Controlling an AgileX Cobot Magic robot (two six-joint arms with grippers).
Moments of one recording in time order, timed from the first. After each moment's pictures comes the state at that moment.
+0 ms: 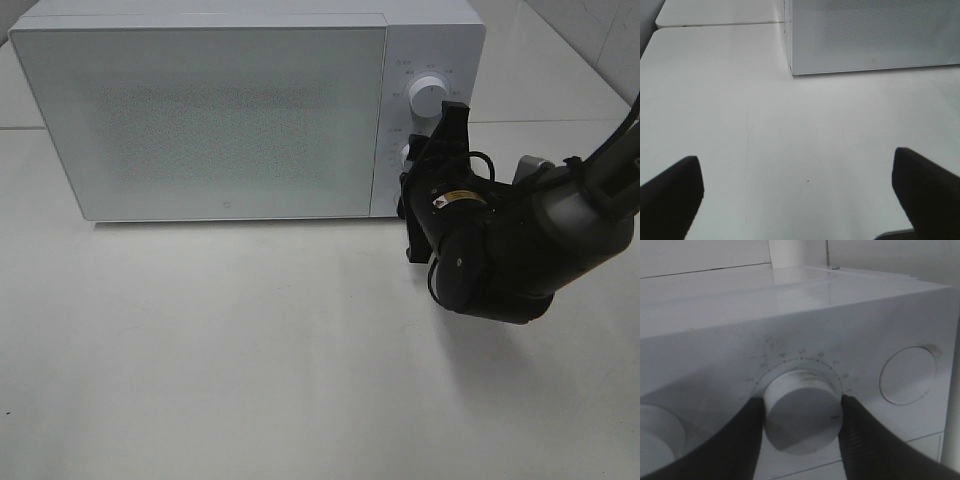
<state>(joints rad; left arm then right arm) -0.05 0.00 -0.50 -0.09 1.04 0.05 0.61 2.06 -0.78 0.67 -1.15 1.43</state>
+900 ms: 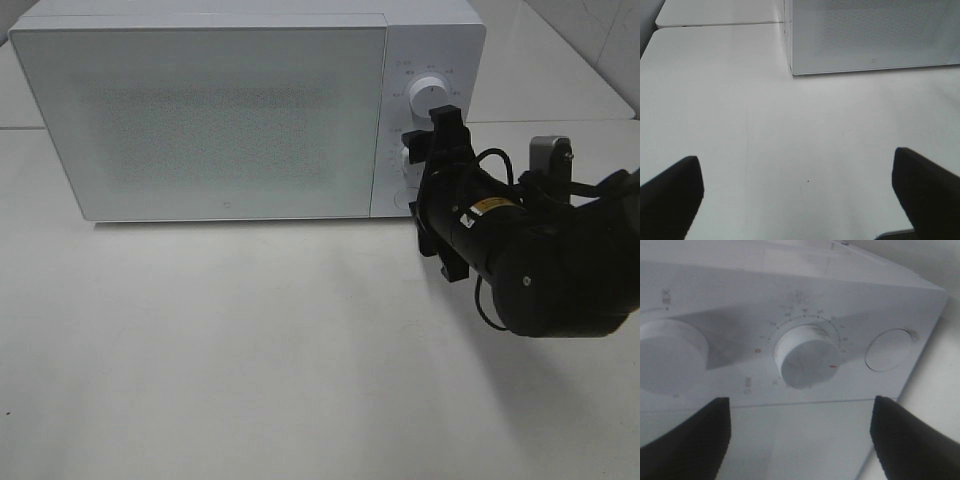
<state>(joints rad) -0.05 0.00 -0.50 -0.09 1.04 0.05 0.60 1.89 -0.61 0.50 -1.04 1.22</state>
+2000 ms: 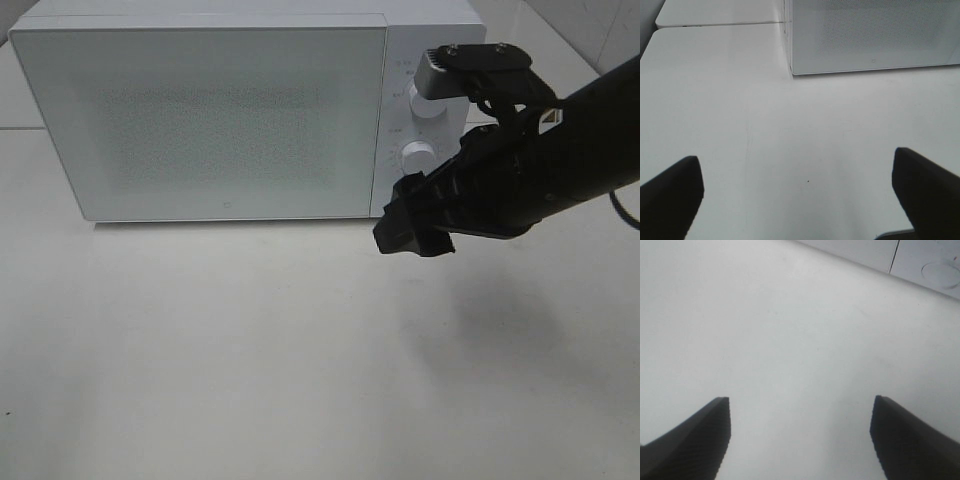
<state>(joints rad) -0.05 0.00 -0.50 -0.09 1.04 0.05 0.51 1.39 -0.81 0.29 0.41 -0.19</state>
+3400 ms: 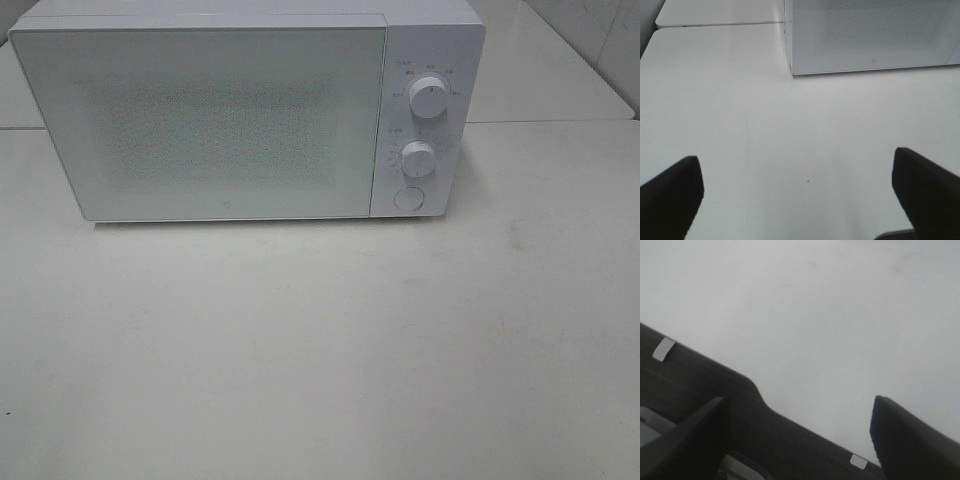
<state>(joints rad) -0.05 0.00 -0.50 -0.09 1.04 0.05 0.39 0.32 -0.62 0.02 1.16 -0.03</state>
